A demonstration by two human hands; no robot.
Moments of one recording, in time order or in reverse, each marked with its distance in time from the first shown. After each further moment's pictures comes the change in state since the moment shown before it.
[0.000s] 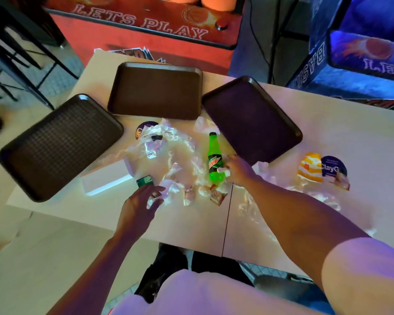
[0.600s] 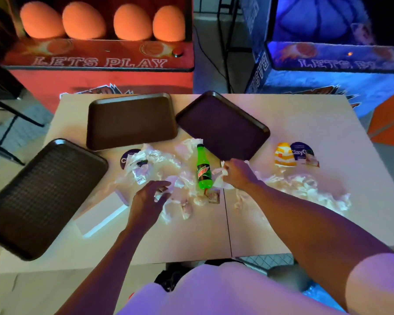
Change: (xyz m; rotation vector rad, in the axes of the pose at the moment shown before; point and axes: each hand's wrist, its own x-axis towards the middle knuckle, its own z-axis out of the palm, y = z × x) left_hand 0.068 0.028 -0.017 -0.140 -0.092 0.225; right_hand -0.063 -0.015 -0.024 0.144 0.245 0.232
